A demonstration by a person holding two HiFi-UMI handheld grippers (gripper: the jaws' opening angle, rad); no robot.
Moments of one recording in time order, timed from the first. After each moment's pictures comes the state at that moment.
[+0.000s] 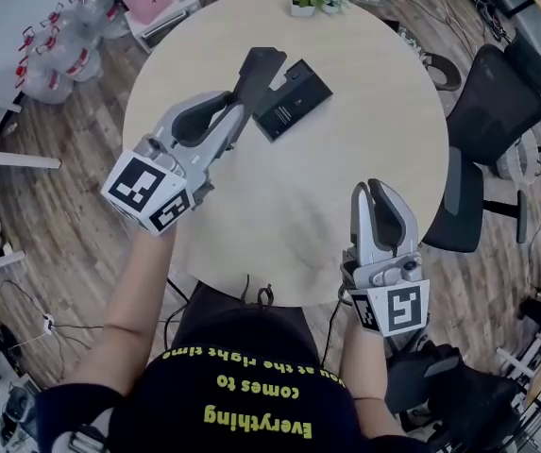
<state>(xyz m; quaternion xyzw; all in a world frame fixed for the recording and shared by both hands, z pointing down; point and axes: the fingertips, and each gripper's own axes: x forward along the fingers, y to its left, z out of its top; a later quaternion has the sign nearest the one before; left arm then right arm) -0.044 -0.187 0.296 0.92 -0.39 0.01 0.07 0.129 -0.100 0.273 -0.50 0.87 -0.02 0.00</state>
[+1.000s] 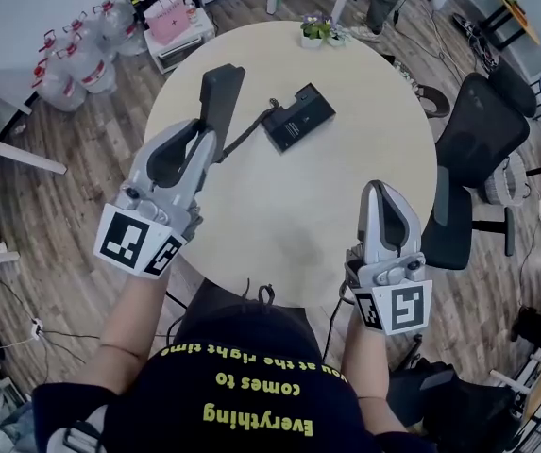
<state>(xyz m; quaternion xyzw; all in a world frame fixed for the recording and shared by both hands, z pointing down) -0.110 -0.092 0.208 0.87 -0.49 -0.06 -0.01 0.108 -0.061 0.202 -0.49 0.87 0.05 0.03</state>
